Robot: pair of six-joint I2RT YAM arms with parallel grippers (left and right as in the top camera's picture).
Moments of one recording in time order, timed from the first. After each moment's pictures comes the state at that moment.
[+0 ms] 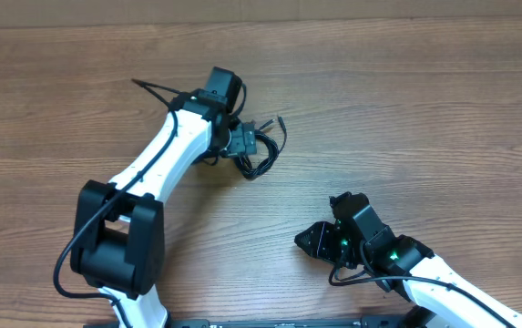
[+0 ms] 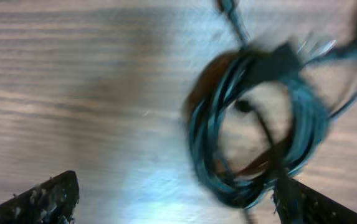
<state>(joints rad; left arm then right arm) -0.34 1.90 1.42 -0.87 0.00 -0.52 0.65 1.13 0.40 -0.25 -0.35 1.01</state>
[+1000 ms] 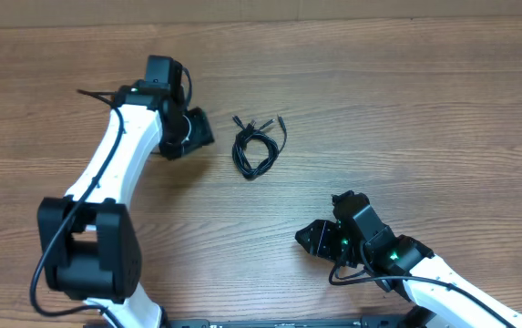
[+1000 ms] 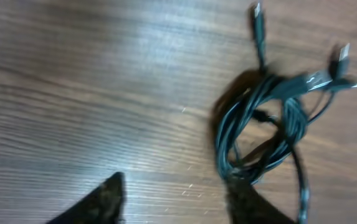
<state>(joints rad) -0.13 1.84 1.42 -0.94 0.21 -0.48 0.65 1.13 0.40 -0.25 -0.30 1.01</state>
